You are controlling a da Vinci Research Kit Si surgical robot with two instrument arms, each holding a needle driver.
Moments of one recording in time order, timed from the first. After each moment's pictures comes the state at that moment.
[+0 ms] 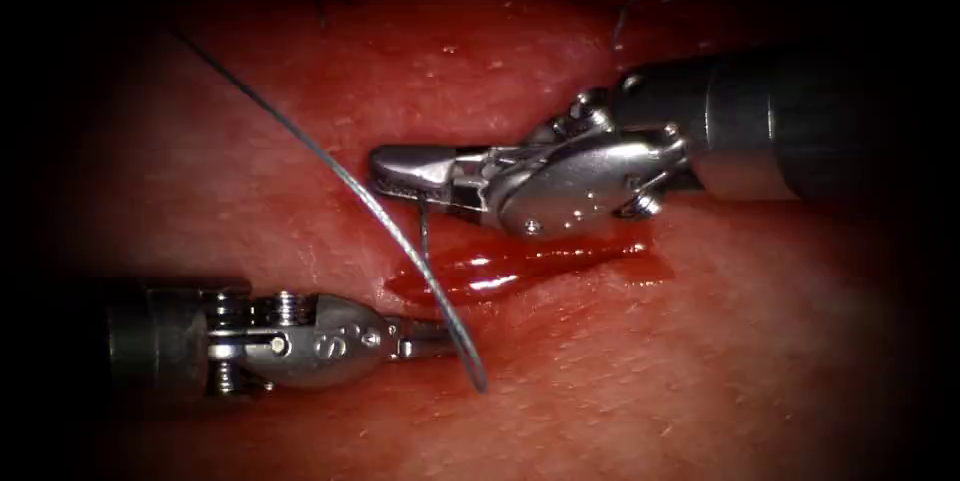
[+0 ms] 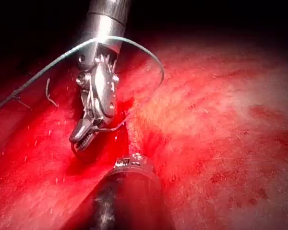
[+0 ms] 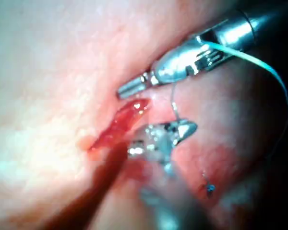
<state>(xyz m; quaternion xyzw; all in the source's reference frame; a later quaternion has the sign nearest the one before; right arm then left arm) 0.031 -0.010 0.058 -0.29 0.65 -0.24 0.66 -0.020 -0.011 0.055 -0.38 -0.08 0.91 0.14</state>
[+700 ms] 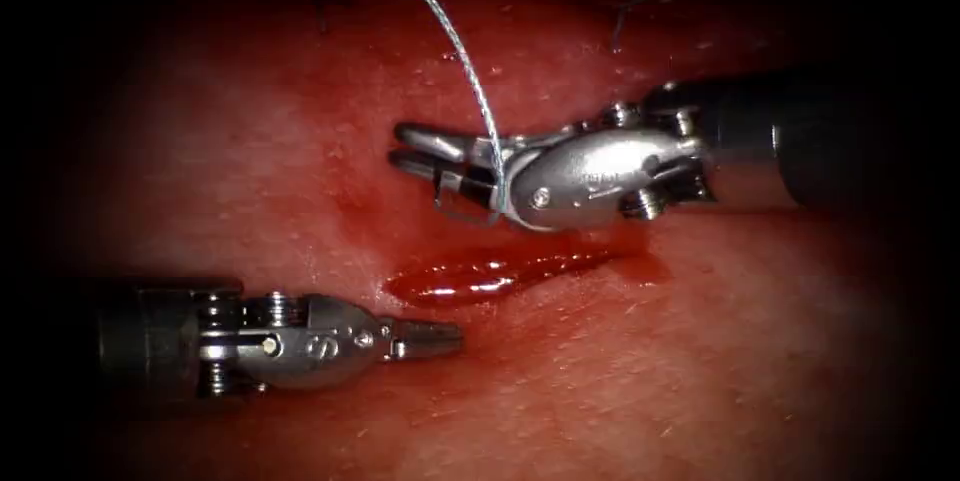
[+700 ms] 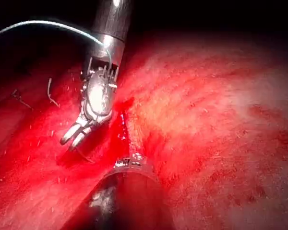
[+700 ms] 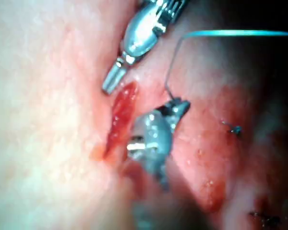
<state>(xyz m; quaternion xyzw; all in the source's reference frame) 0.031 -0.009 0.060 -0.15 0.63 -0.03 0.76 -0.019 -0.011 0.055 -0.39 -0.08 0.91 0.14</state>
